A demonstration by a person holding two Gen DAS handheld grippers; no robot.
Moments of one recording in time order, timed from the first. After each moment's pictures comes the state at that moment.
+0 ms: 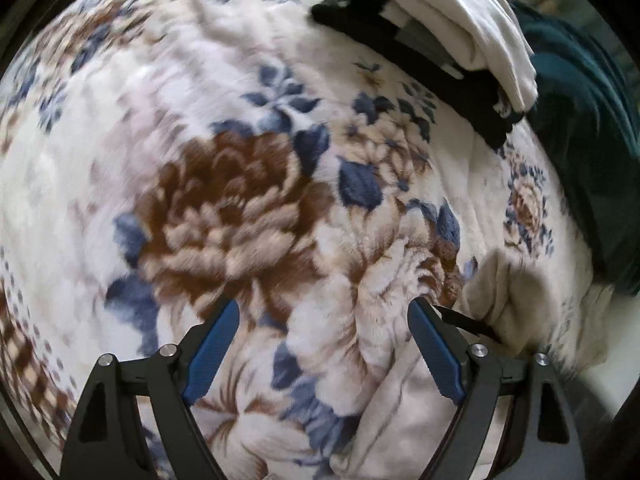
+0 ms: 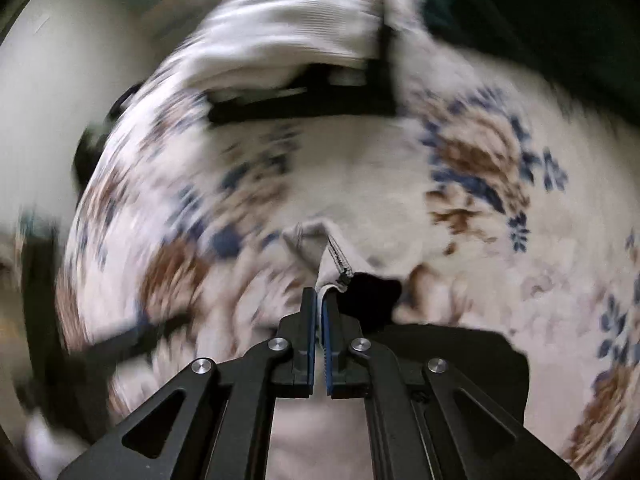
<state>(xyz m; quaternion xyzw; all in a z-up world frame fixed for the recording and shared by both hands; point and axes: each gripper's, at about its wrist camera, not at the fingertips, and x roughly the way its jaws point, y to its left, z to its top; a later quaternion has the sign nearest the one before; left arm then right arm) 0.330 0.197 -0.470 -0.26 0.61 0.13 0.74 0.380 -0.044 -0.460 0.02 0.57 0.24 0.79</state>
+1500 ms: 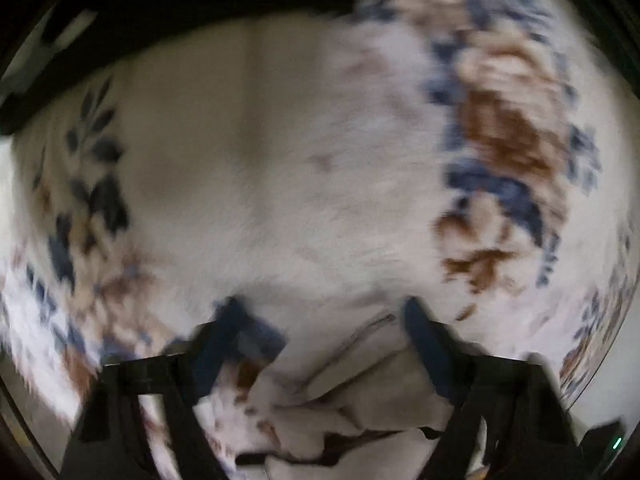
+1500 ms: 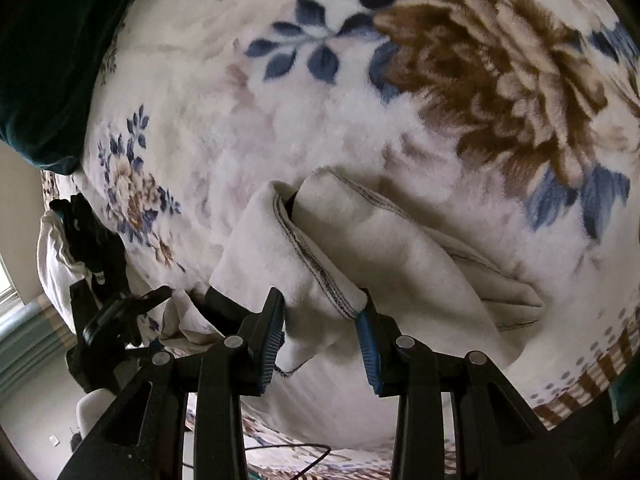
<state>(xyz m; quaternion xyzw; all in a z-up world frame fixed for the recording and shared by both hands) 0.534 0.016 -0.569 0.01 0.79 -0.01 0.61 0.319 -0.315 -0.562 0.53 0.64 -0.15 0.54</state>
